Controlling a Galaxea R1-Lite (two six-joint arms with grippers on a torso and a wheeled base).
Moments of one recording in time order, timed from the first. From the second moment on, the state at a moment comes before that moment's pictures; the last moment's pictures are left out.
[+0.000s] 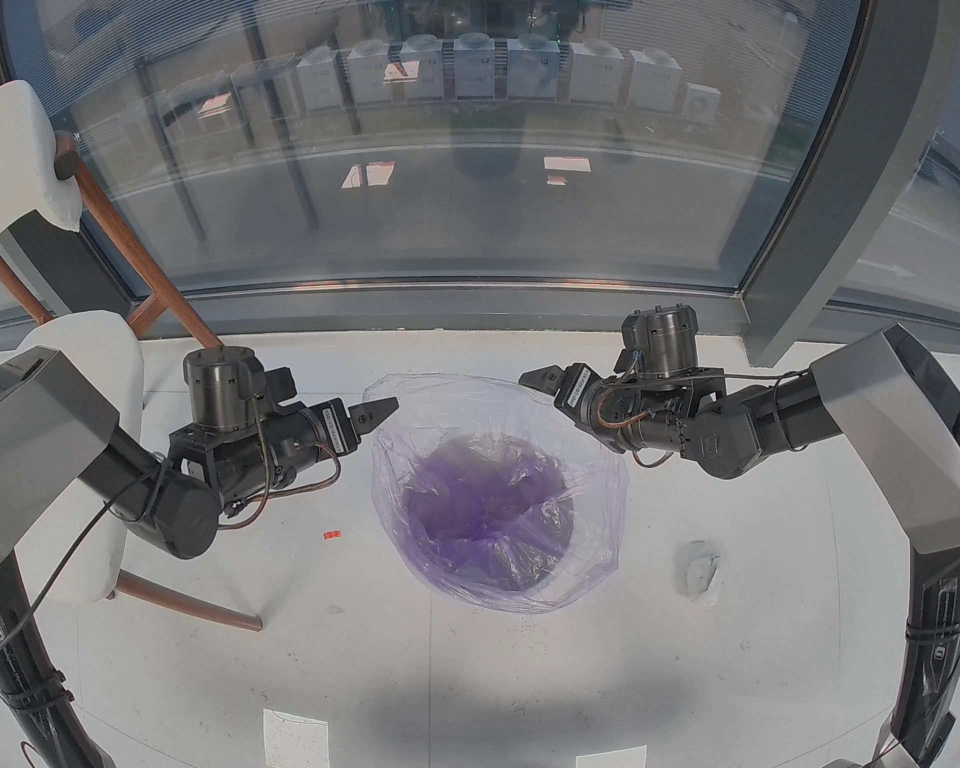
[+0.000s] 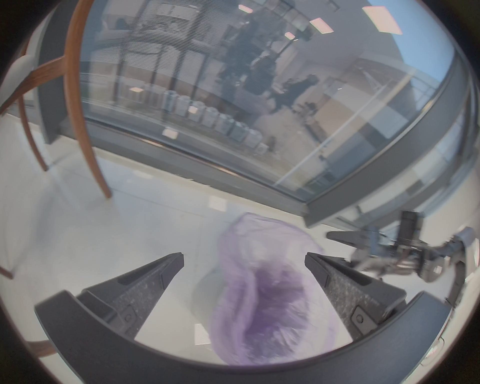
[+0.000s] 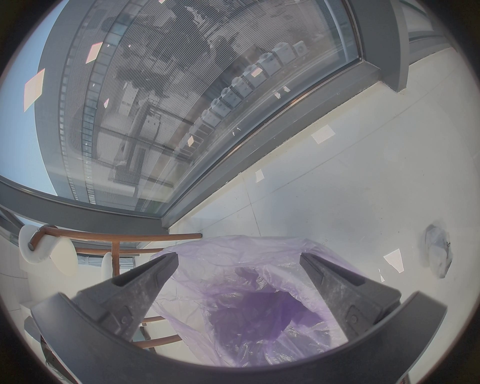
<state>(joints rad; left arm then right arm) -0.26 2.02 -0.86 -0.93 -0.29 -0.41 0.49 2.28 -1.49 -0.36 0.09 0.81</state>
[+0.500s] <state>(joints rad) -0.48 1.89 -0.81 -0.80 -0.21 -0.64 0.50 2.28 -1.49 -0.36 0.05 0.81</state>
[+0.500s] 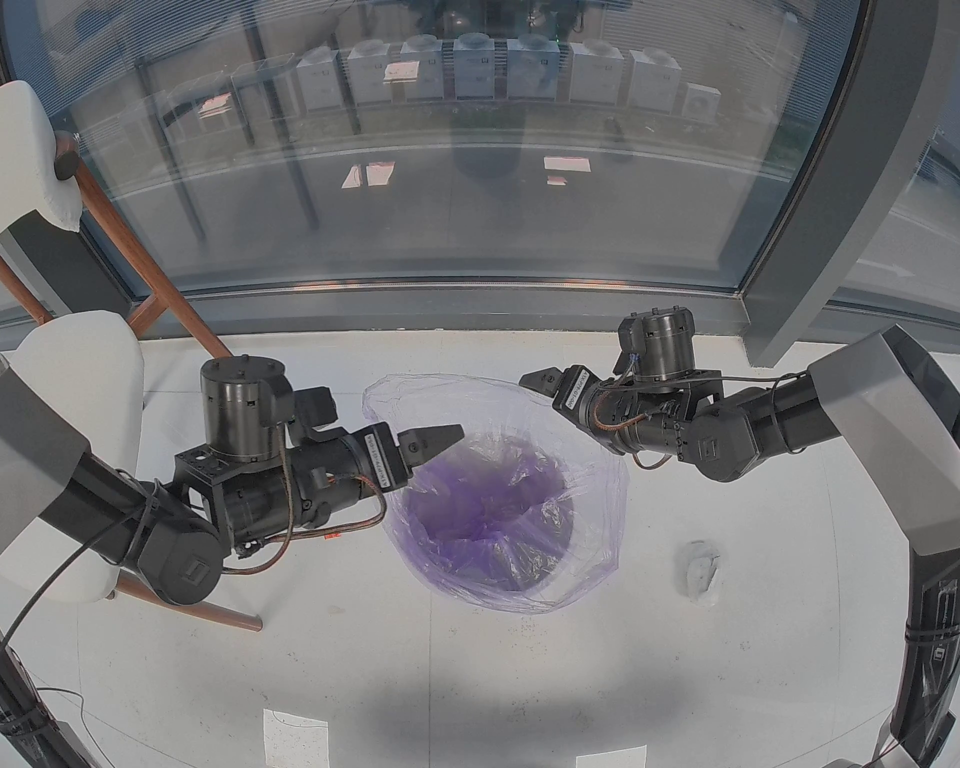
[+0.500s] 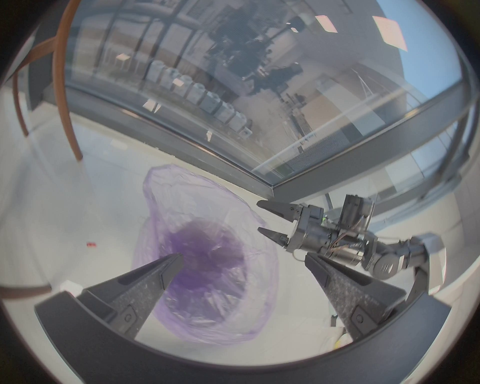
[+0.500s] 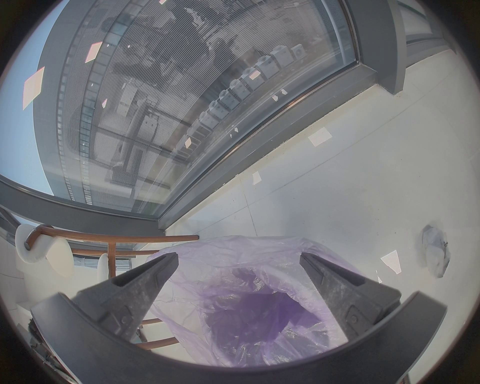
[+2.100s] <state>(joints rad) -0.57 2.13 -0.99 -0.38 -0.10 -1.00 0.55 2.02 -1.14 -0.19 0.02 0.89</state>
